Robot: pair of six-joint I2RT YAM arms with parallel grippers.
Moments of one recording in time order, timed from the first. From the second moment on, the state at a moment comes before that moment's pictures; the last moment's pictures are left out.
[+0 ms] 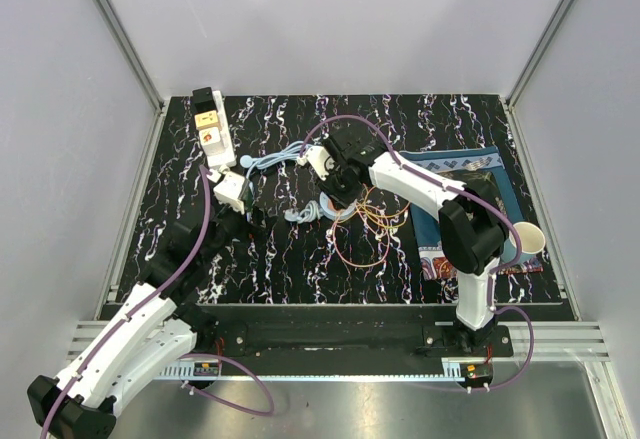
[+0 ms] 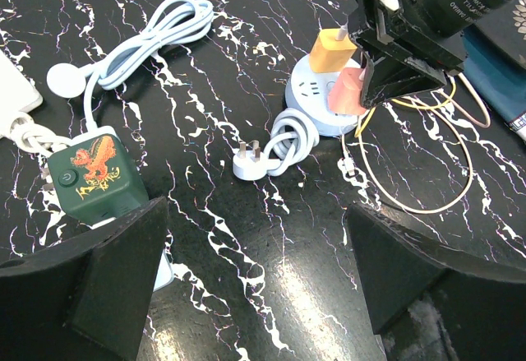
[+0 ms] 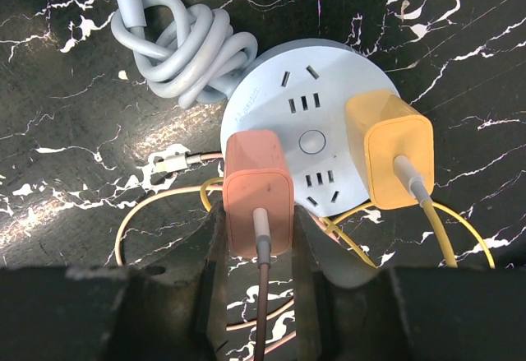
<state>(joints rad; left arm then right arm) -0.50 0.63 0.57 -0.25 0.03 -0.11 0.70 1.95 1.57 -0.72 -0.12 -0.34</state>
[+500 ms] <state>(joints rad) -0.50 0.63 0.57 -0.25 0.03 -0.11 0.70 1.93 1.53 -0.67 -0.11 -0.35</state>
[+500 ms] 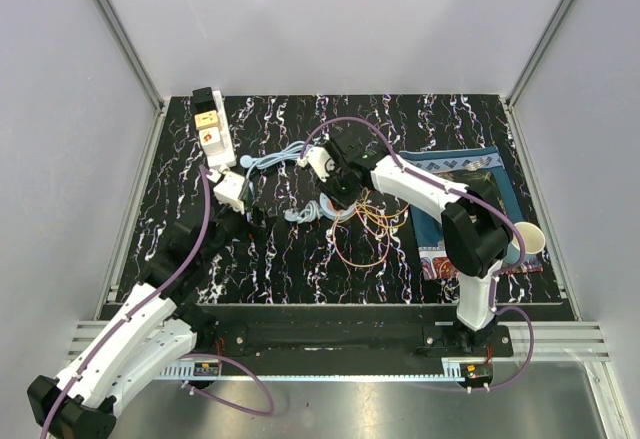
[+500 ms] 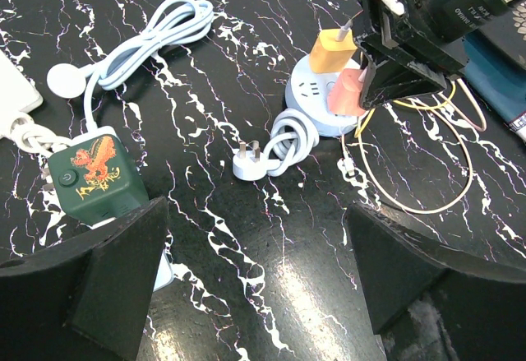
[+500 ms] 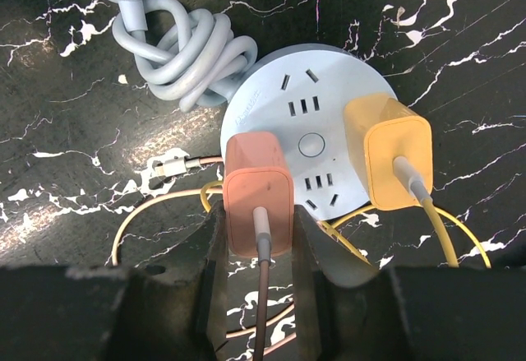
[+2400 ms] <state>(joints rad) -0.50 0.59 0.57 -0.25 0.03 -0.11 0.77 1.99 1.52 -0.68 0.01 -0.45</state>
